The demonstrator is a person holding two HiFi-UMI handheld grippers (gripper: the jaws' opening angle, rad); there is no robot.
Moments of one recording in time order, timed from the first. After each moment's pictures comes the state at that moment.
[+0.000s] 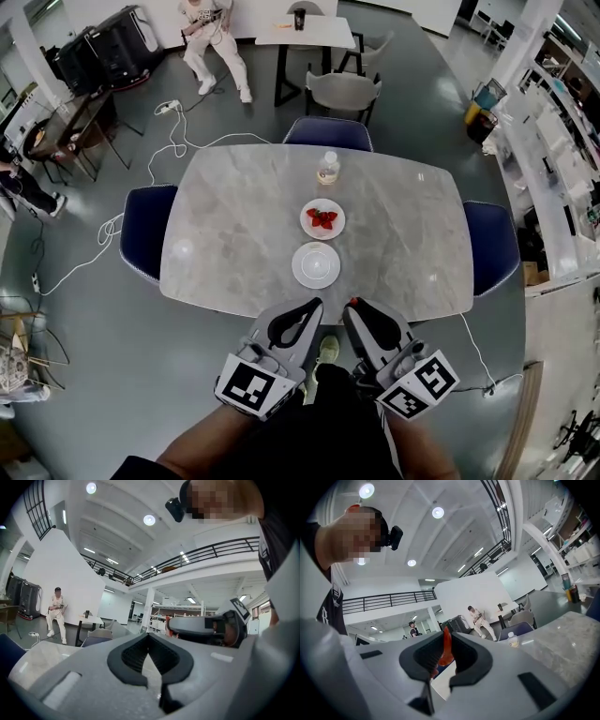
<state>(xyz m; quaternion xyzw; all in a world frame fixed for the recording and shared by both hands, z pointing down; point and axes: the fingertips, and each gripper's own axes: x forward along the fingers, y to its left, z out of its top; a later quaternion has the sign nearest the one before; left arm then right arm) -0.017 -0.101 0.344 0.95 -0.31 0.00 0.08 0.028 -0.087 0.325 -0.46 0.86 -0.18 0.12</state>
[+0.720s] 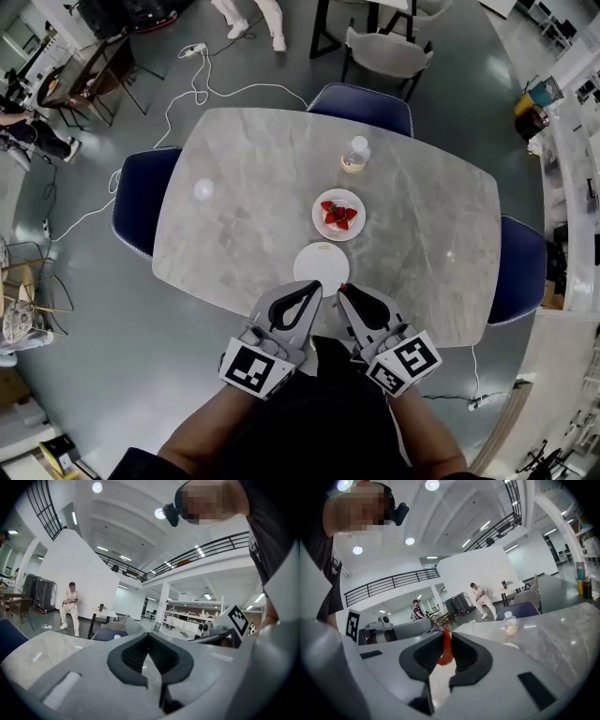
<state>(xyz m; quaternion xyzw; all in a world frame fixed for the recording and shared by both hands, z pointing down) 0.020 -0.230 0.422 0.92 -0.38 0.00 0.11 0.058 -0.222 0.459 -0.40 0.89 -0.23 -0.01</state>
